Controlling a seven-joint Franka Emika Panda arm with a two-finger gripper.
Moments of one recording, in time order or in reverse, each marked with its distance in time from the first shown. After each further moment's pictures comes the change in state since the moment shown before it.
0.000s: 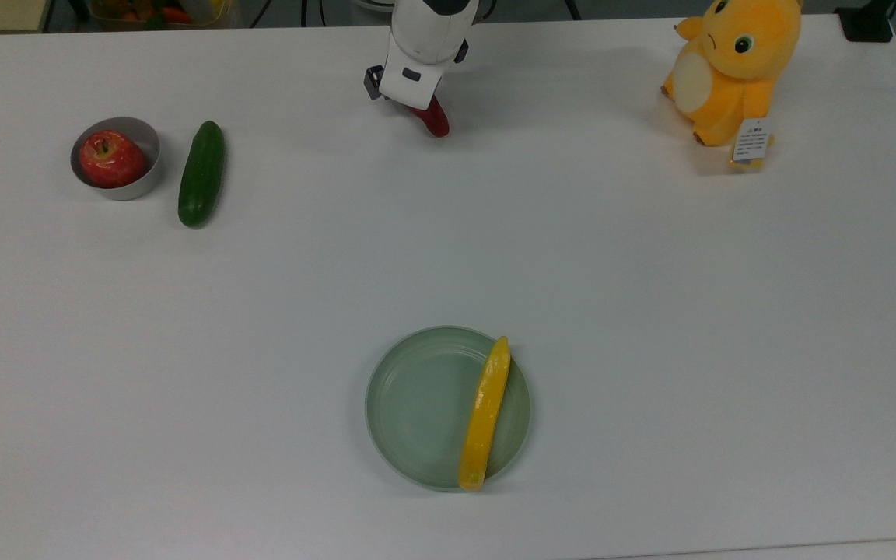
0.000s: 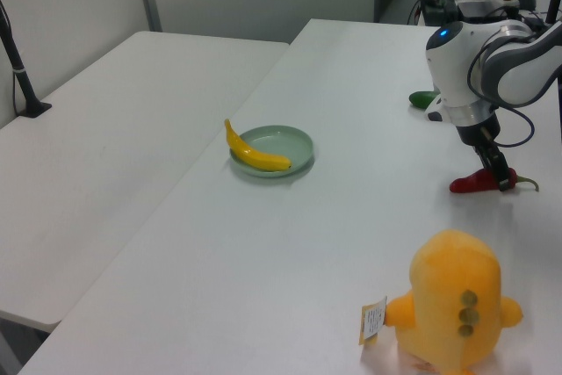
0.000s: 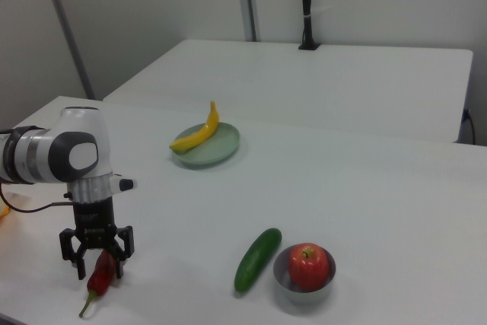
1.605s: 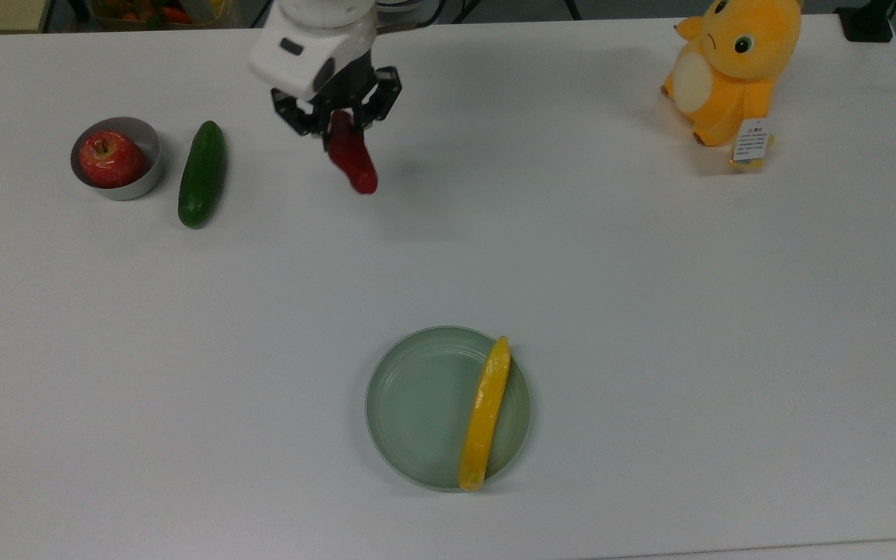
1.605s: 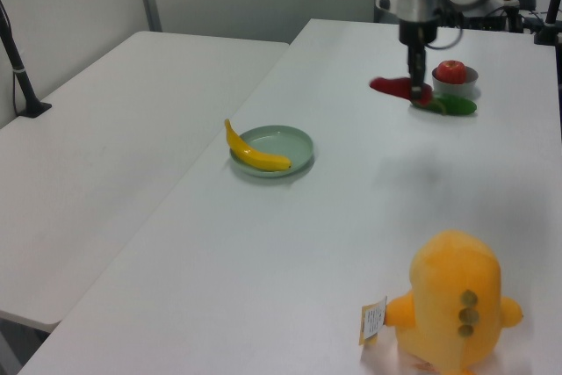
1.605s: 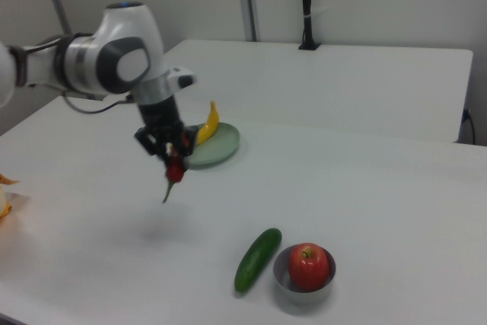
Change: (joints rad) arm -0.160 0.116 -0.030 0.524 0.005 0.000 0.000
